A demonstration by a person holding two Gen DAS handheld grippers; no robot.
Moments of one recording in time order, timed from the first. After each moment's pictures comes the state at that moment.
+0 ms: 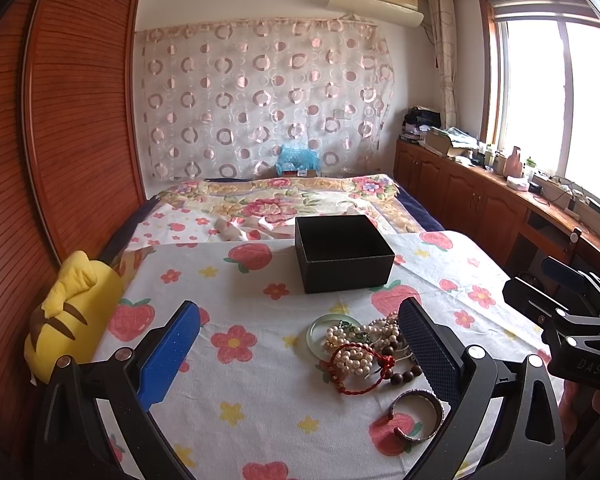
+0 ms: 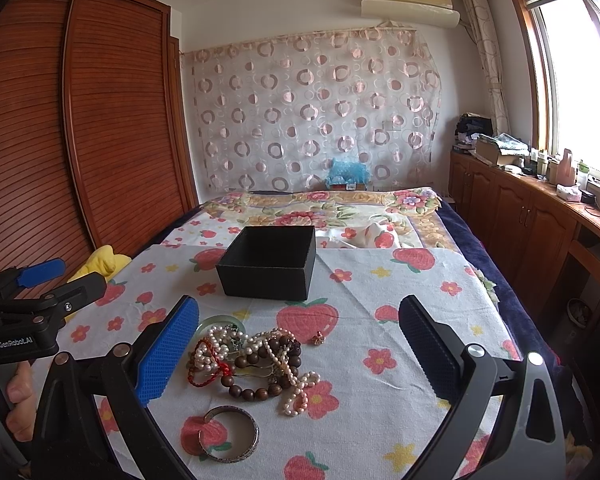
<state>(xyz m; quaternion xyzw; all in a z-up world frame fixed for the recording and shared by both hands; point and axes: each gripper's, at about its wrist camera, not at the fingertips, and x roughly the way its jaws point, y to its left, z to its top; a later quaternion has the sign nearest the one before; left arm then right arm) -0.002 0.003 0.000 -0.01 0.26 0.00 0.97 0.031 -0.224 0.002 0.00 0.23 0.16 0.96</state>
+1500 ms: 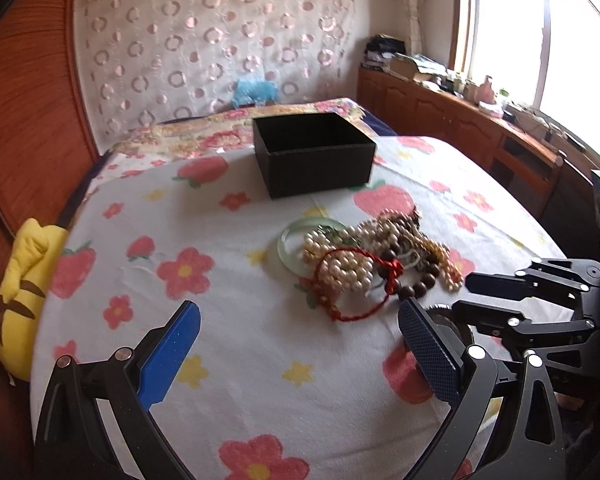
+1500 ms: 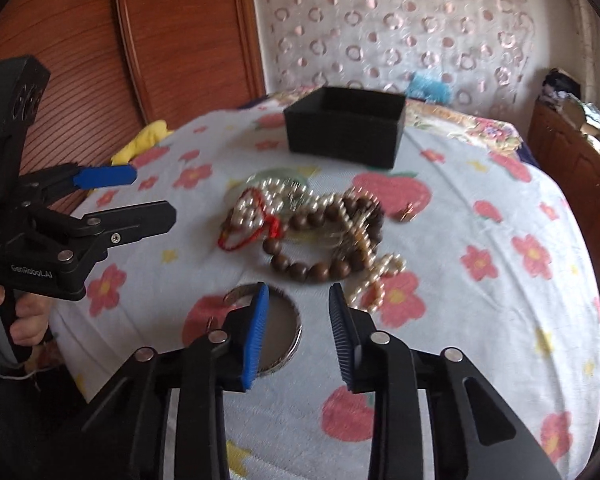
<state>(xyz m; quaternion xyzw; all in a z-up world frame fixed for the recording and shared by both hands) 0.030 -0.010 -0.076 0.03 0.37 -0.08 0.92 0.042 -0.183 -0.097 -0.08 0.40 0.29 0.87</state>
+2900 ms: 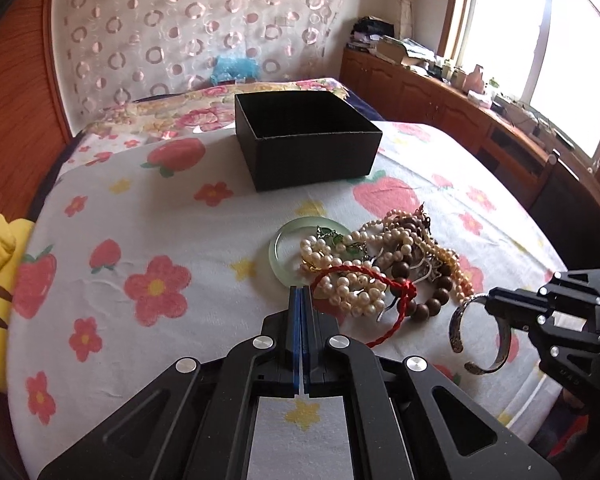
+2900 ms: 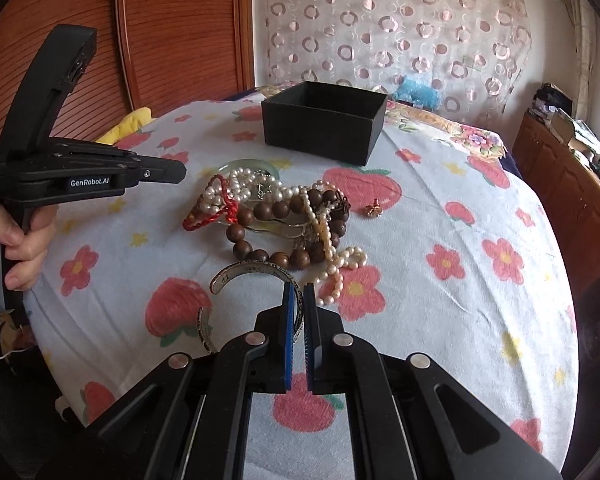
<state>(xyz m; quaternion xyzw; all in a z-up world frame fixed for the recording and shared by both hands) 0.076 -0.001 -0.091 0.00 0.42 -0.12 0.90 0.045 -0.199 -0.092 -0.12 0.38 0.26 0.88</state>
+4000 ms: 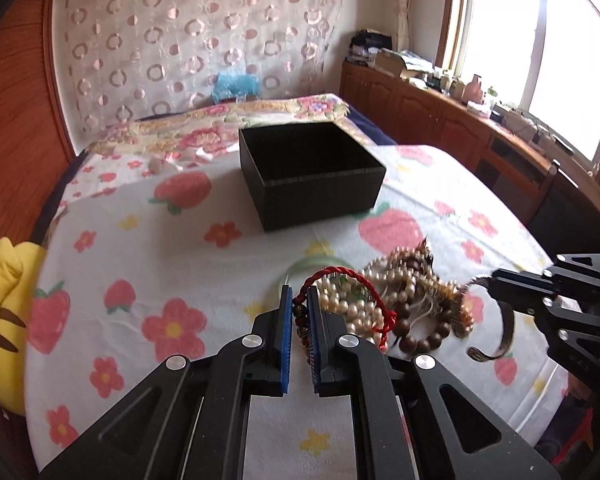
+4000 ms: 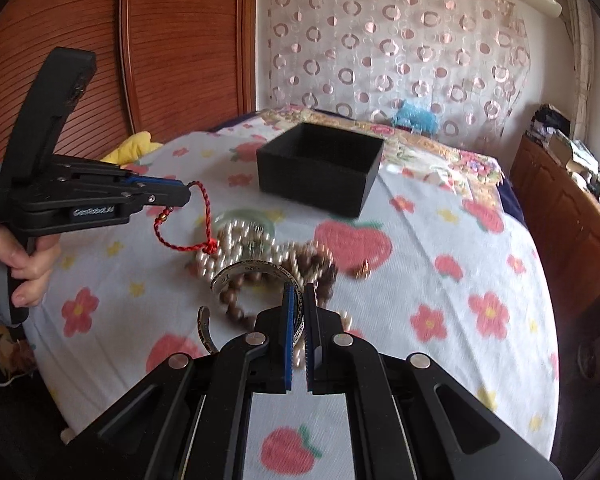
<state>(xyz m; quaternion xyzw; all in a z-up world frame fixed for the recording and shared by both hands) 0.086 0.002 -0.065 0.02 0.38 -0.12 0.92 0.071 -0.191 -0.060 -0.12 0.34 0.27 0.89</state>
